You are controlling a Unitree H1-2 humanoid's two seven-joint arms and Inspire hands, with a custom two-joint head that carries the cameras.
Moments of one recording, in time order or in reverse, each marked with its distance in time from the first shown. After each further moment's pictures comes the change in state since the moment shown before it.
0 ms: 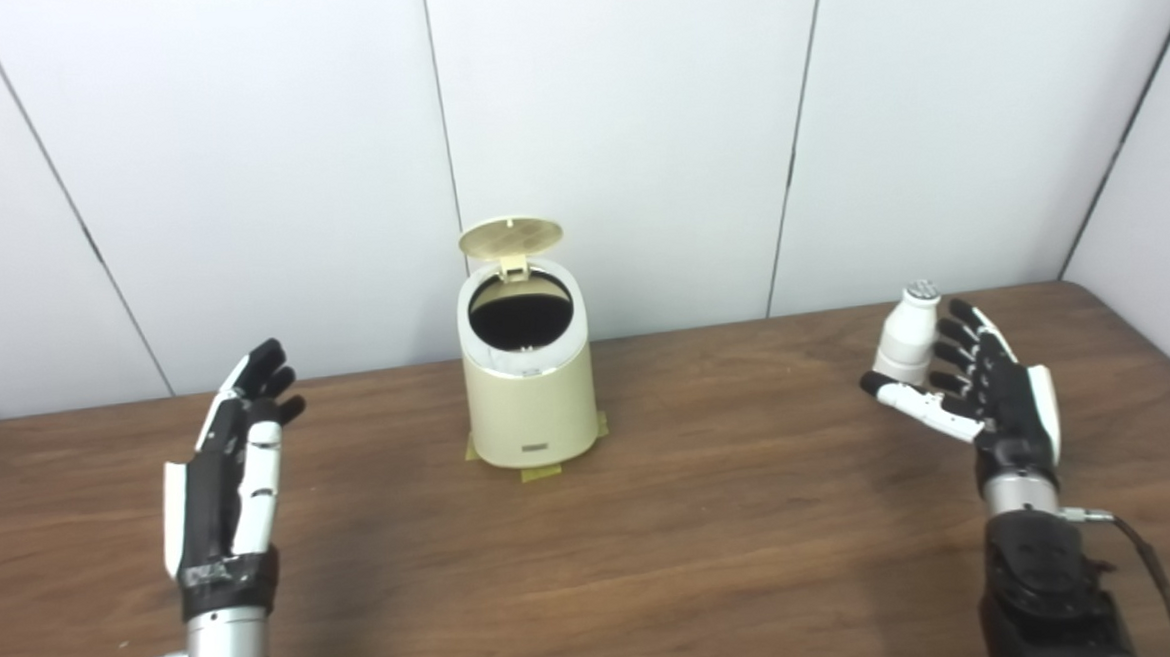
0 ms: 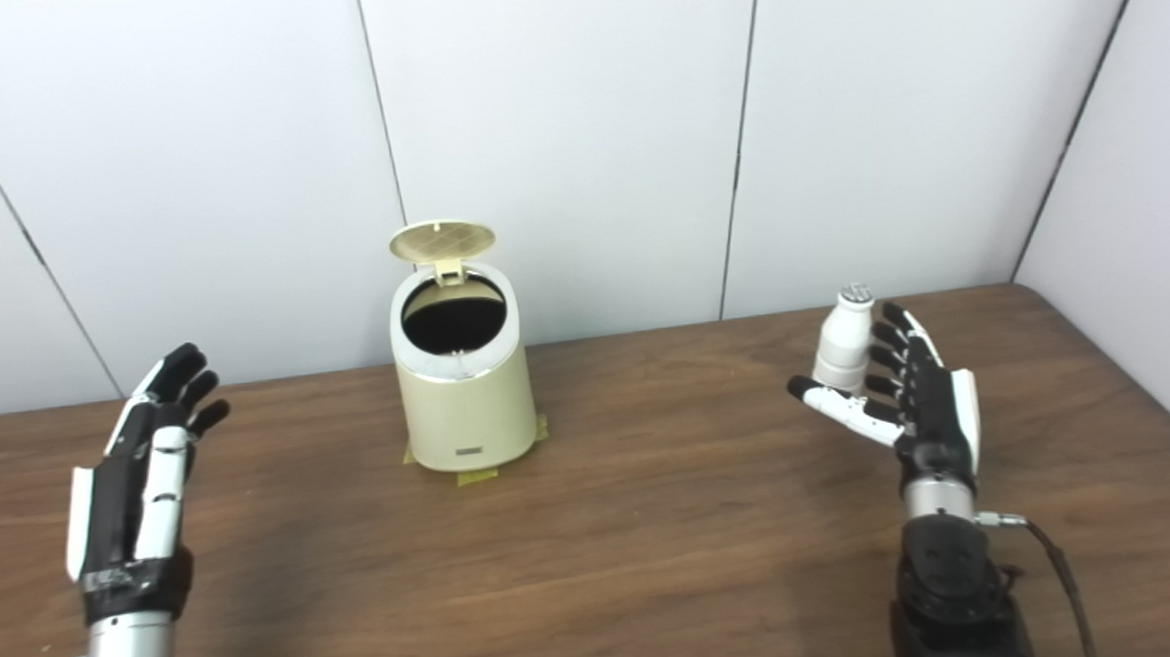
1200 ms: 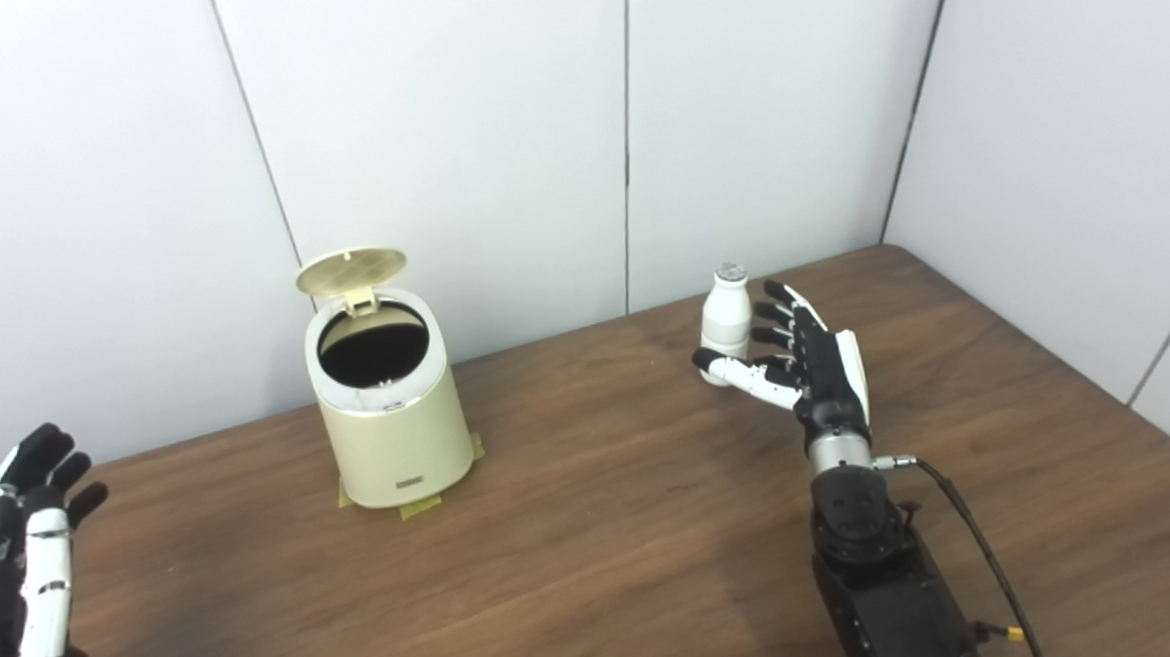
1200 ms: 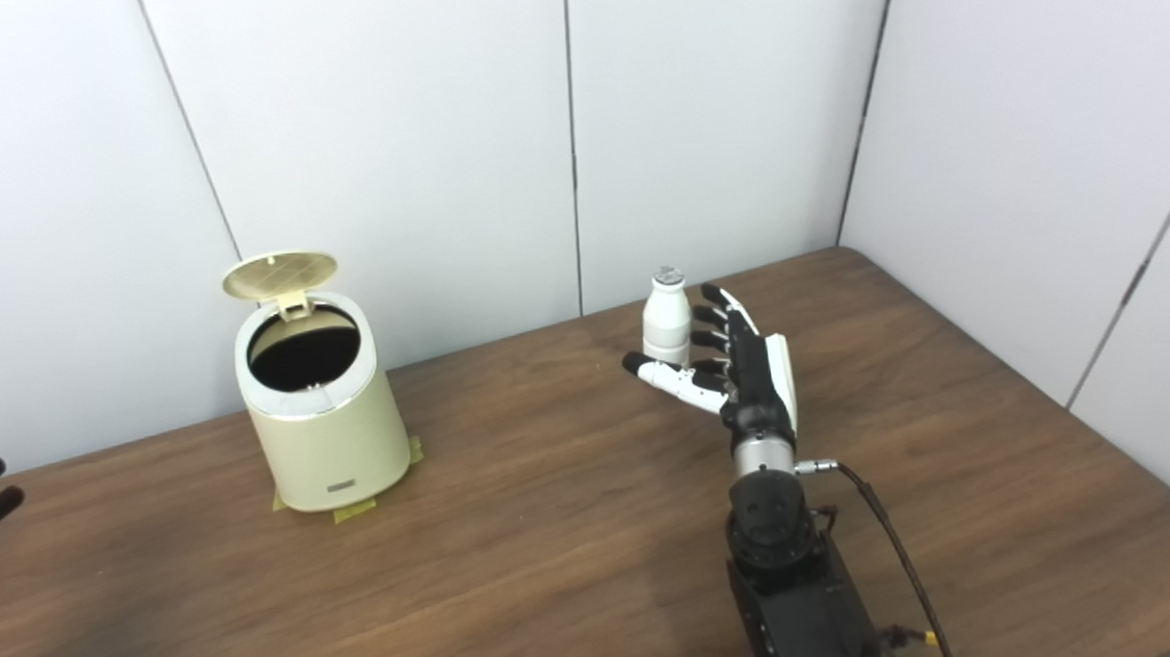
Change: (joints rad) left arm -0.013 0.035 0.044 -0.065 -0.062 0.168 -0.001; right arm -0.026 0.044 0.038 0.031 -0.061 -0.008 -0.083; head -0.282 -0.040
